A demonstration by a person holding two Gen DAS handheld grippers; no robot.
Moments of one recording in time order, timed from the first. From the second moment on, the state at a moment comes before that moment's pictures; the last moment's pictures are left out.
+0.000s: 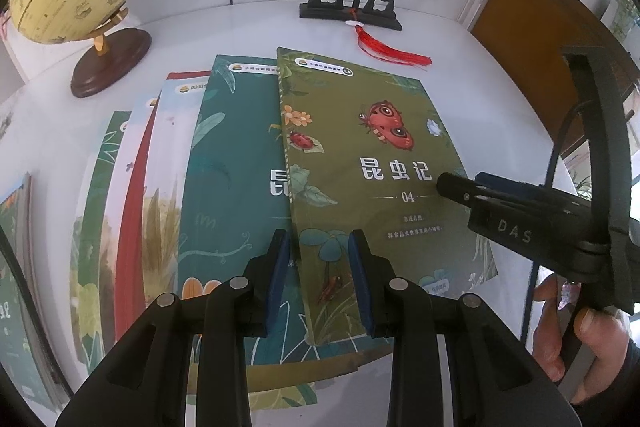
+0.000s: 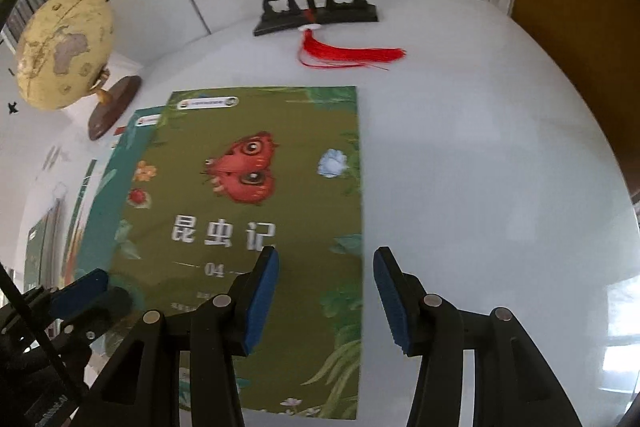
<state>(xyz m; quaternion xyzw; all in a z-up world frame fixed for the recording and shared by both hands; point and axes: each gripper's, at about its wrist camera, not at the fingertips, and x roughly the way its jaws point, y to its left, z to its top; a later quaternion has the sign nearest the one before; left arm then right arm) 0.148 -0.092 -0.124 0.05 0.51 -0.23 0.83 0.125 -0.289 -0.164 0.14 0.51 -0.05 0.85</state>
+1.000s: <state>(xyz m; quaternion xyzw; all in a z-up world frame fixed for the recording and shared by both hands) 0.074 -0.034 -0.119 0.05 0.53 -0.14 0.84 0.076 -0.219 -0.159 0.13 0.53 0.07 0.84</state>
